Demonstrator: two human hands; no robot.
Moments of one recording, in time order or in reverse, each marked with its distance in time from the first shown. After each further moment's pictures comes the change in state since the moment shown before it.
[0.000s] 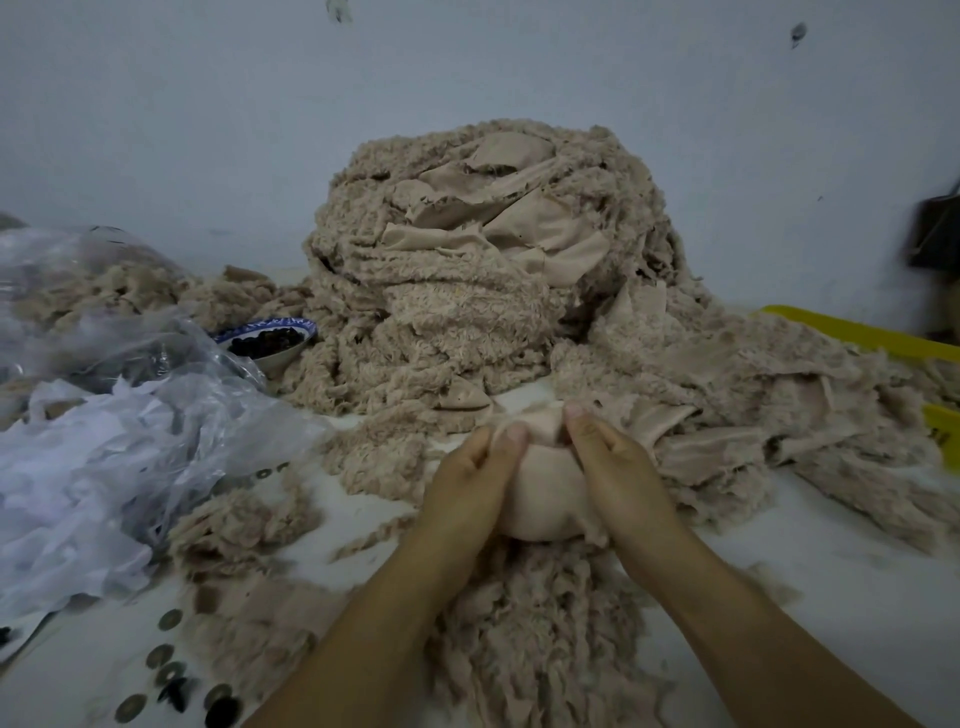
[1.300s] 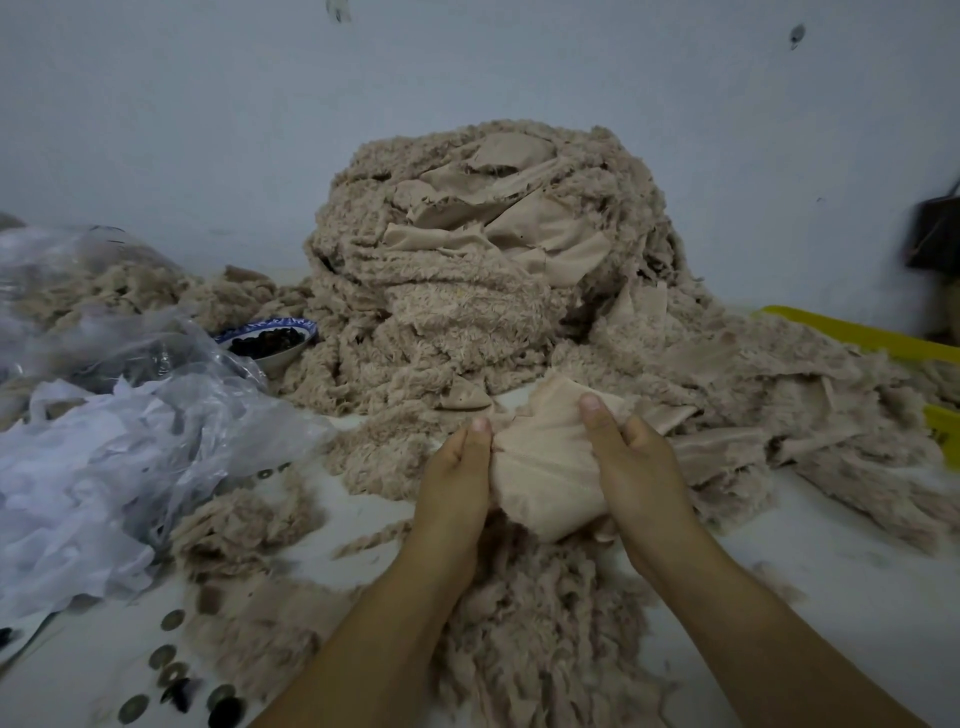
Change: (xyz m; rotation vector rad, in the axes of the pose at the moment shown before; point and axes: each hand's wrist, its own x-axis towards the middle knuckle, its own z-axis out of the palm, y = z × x) left_hand 0.001 0.004 0.006 -0.147 0.214 -0.137; right_hand 0.008 0.004 -0.001 0.074 0.191 0.016
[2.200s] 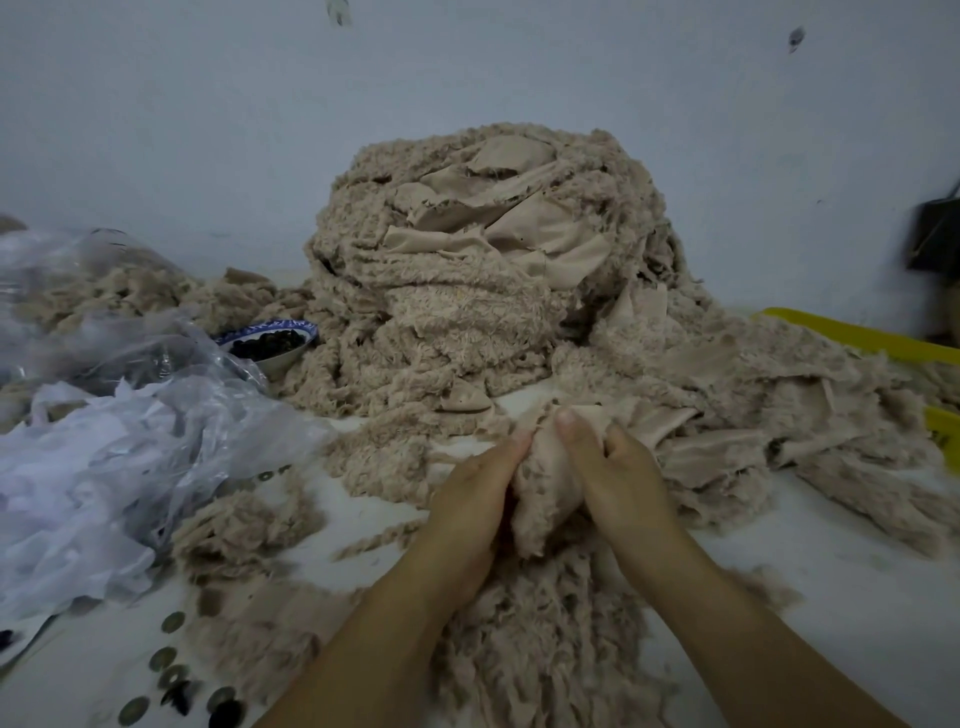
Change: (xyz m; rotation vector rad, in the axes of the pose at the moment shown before) left_hand -0.012 0.011 0.001 -0.154 -0.315 -0.128; right_hand -0.008 0.003 0.005 -0.088 -0.114 -0.027
